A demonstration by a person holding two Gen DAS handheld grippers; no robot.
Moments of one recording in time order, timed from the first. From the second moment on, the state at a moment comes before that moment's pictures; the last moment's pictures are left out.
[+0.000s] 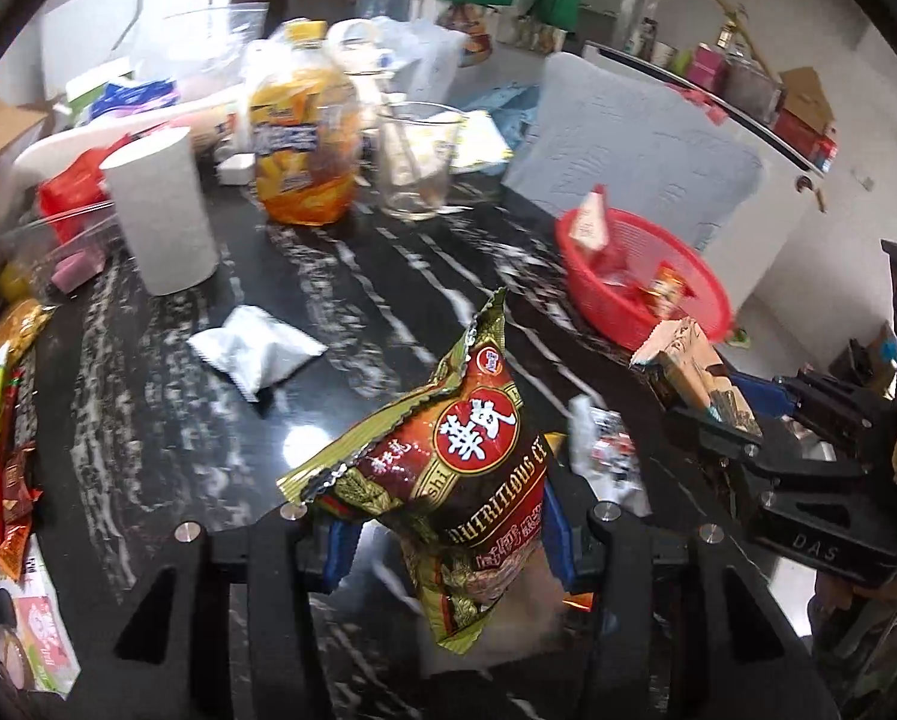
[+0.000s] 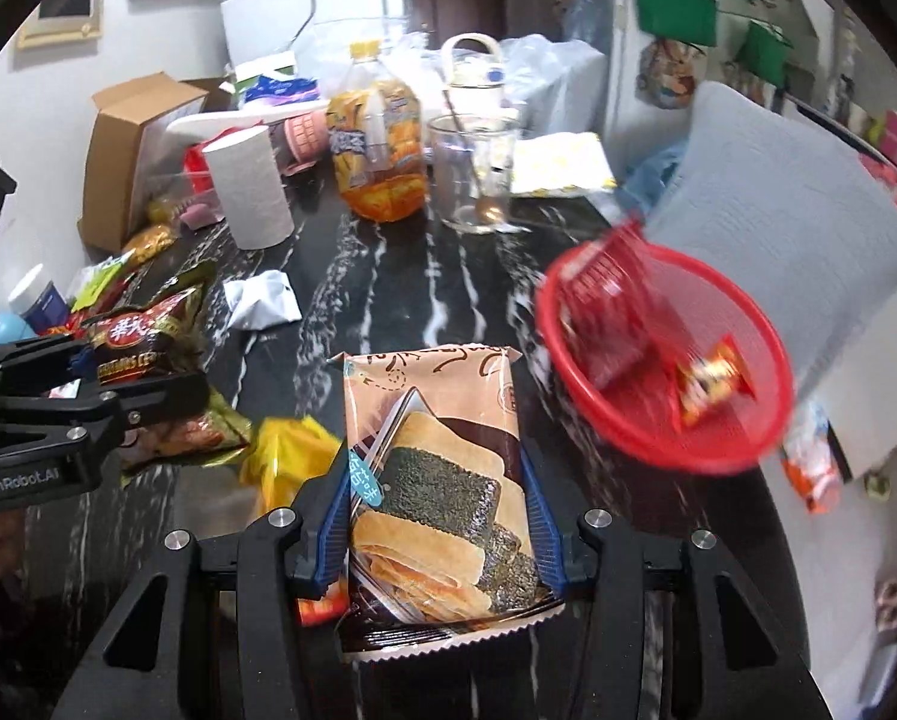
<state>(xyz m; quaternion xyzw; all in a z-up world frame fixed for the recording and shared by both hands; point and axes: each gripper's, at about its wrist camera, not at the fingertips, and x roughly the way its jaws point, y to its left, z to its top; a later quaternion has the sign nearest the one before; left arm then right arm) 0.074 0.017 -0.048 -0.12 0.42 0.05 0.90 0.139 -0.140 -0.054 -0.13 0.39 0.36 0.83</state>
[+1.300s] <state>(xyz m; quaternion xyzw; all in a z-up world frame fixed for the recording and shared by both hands) 0.129 -0.107 -0.032 -0.07 0.41 -0.09 0.90 0.111 -0.280 -0.049 0.02 0.41 0.24 0.88</state>
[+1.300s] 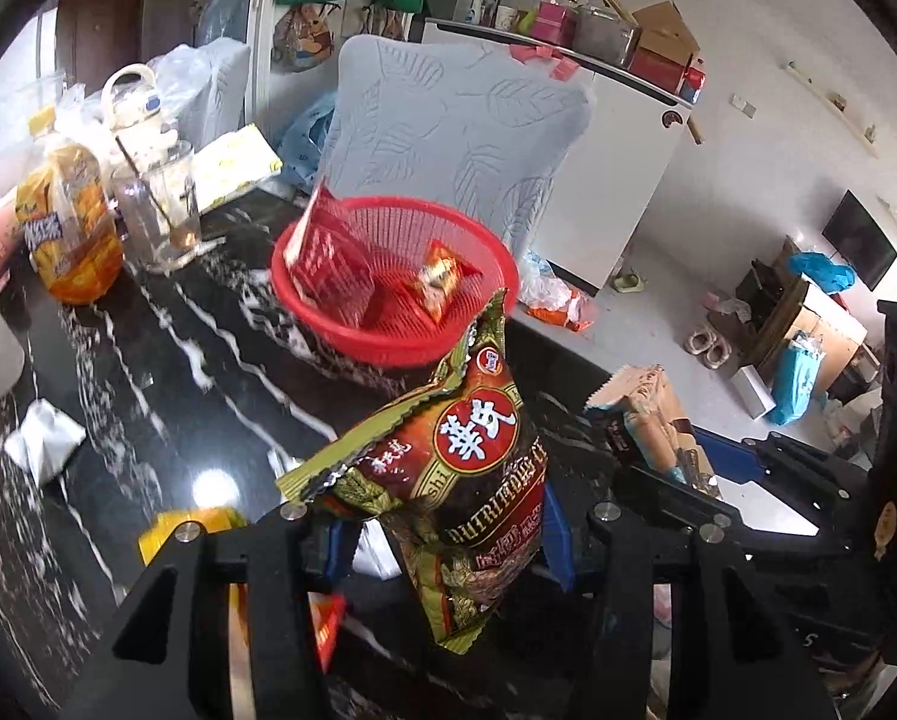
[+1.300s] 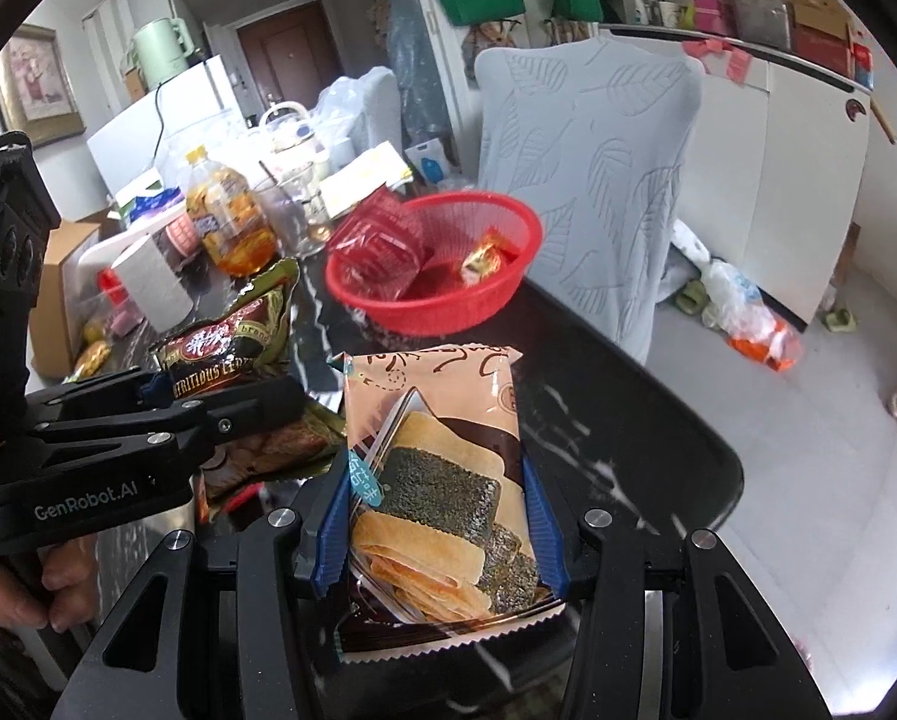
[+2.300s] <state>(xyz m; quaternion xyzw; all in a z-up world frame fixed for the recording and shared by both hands) 0.254 -0.101 -0.049 -0.05 0.43 -0.06 0.90 0.225 -0.275 -0.044 0.01 0.40 0.22 0.89</state>
